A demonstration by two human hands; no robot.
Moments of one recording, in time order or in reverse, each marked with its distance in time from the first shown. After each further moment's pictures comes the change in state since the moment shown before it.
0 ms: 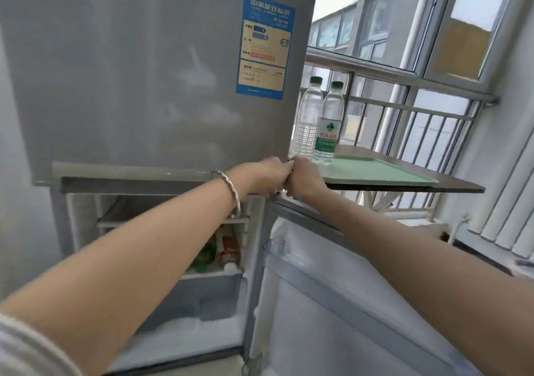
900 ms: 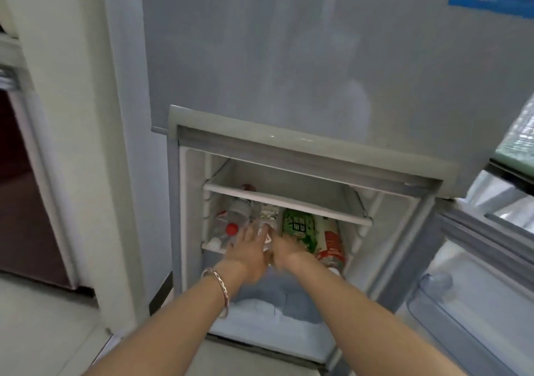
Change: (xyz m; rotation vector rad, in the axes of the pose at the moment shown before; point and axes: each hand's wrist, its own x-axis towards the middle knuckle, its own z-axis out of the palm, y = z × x) left_hand -0.007 -0.346 0.012 0.460 0.191 -0.417; right_hand 0.018 -0.026 0.377 -0.319 -0.755 -0.262
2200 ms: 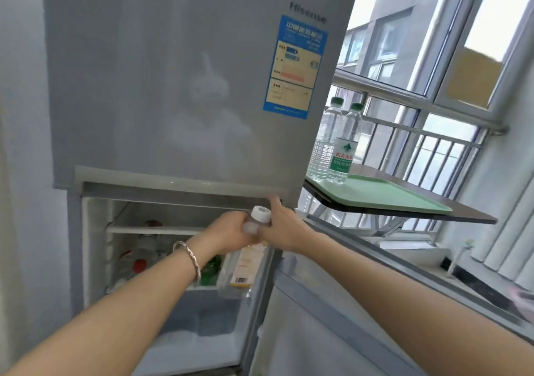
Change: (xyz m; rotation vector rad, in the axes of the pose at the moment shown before) left_hand -0.096 0.166 -0.127 -0.296 0.005 0.455; right_hand -0.257 0.054 -0.189 0.242 0.433 0.132
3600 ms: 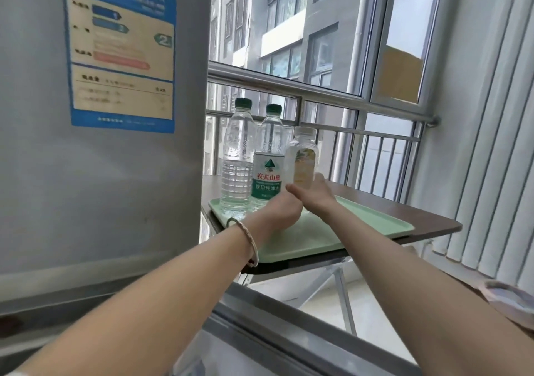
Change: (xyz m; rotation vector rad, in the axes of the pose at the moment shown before) left_hand 0.190 0.240 0.088 -0.247 -0.068 0.253; right_hand 0.127 0.230 -0.157 0.389 0.521 0.403
